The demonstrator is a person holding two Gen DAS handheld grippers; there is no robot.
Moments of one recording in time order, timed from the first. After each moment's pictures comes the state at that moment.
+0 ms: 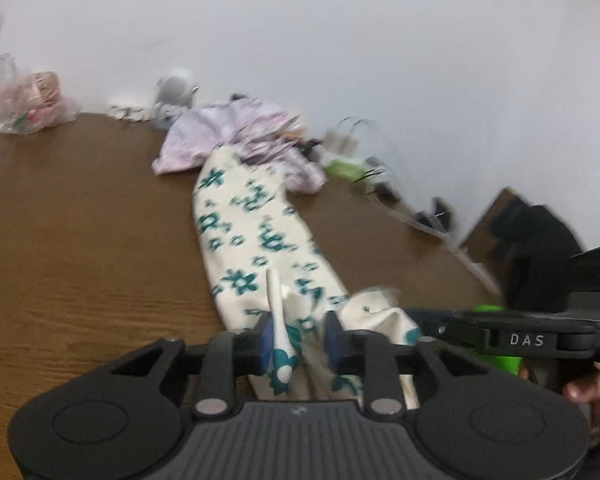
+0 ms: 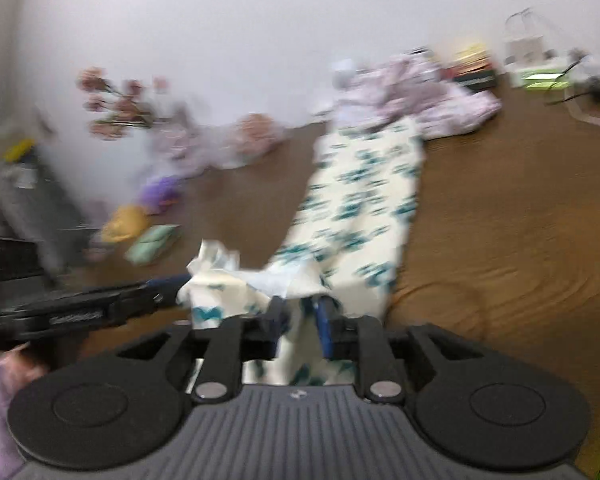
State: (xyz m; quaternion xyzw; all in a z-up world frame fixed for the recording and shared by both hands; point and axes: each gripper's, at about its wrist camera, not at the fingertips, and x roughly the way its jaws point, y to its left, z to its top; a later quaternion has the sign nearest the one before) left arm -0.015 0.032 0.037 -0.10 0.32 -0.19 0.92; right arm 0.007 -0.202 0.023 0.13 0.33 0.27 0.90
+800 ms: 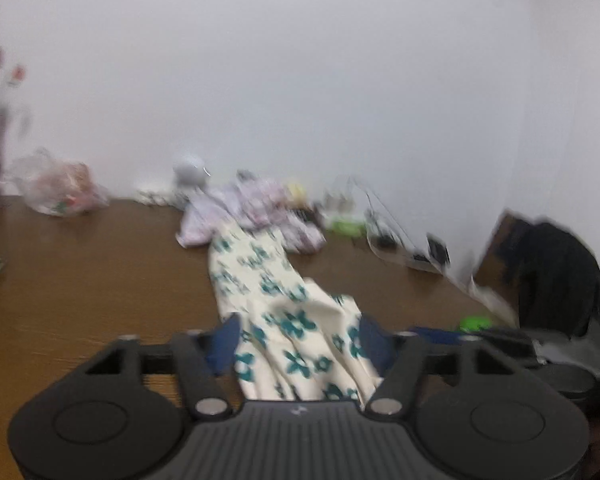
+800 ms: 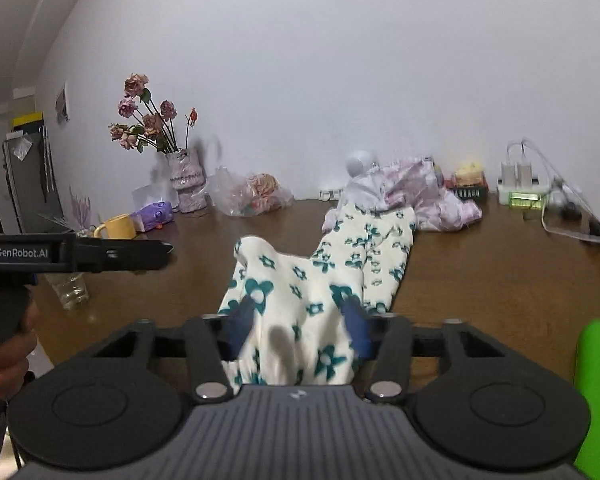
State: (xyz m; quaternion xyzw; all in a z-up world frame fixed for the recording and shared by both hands) left arm -0.096 0.023 0.071 -0.06 0.24 -0.15 0.96; right arm -0.090 -0.188 0.023 0.05 0.19 0.26 0.94
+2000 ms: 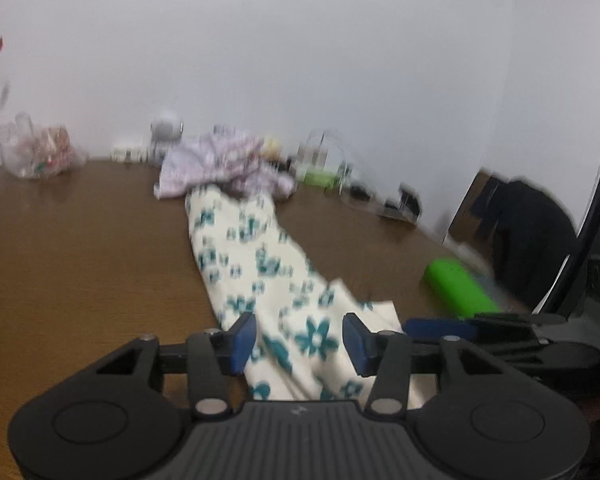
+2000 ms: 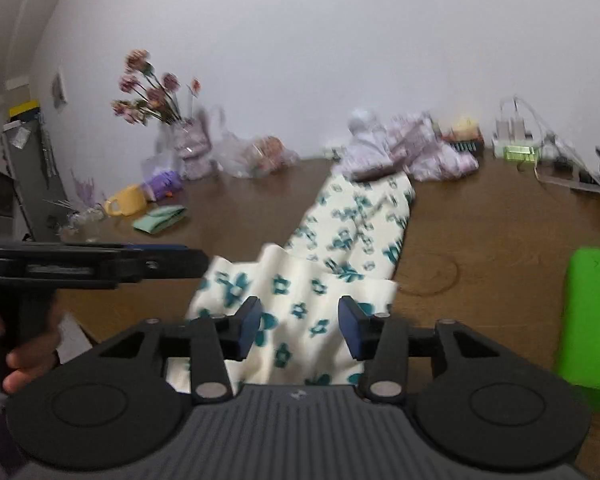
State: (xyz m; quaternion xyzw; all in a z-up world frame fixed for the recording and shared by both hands) left arm -0.135 0.015 0.054 -0.04 0.28 -0.19 0.94; right arm -0.144 -0.190 0.021 0.07 0.26 0.25 0.93
